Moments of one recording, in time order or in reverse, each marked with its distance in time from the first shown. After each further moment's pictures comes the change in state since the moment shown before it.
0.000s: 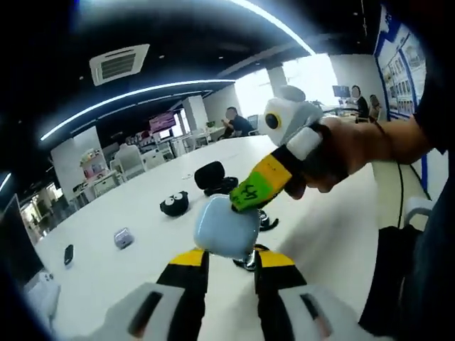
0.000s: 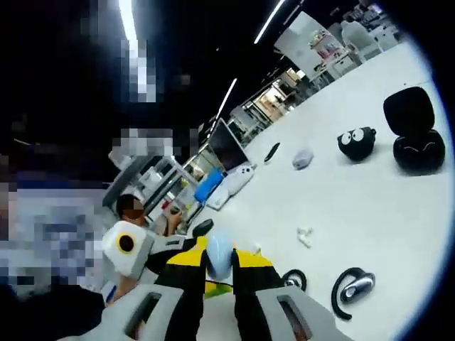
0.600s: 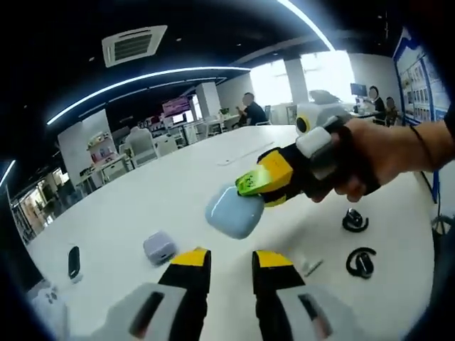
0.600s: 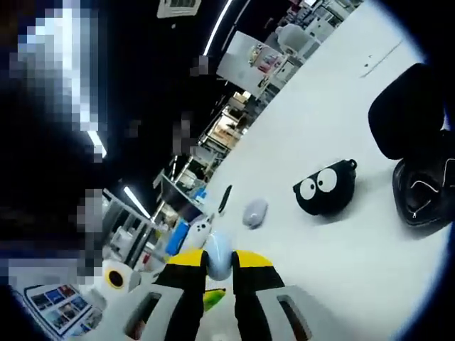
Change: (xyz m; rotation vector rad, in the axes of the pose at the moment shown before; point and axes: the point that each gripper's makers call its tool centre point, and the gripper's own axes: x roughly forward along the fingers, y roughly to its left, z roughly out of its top) left arm 0.072 0.123 -0.019 -0.043 0.072 0.054; right arm 0.061 -0.102 0.092 0.223 -0.203 -0.192
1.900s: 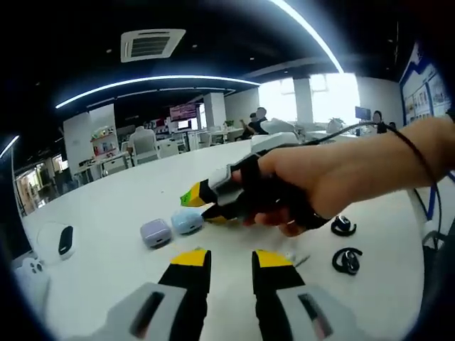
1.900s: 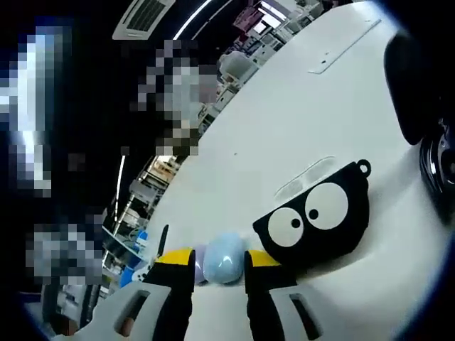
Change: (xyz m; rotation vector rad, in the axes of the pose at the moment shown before) left arm -0.030 -0.016 -0.012 -0.108 -0.089 -0.018; right arm 0.062 -0.062 0.026 0.094 -0.218 -0.361
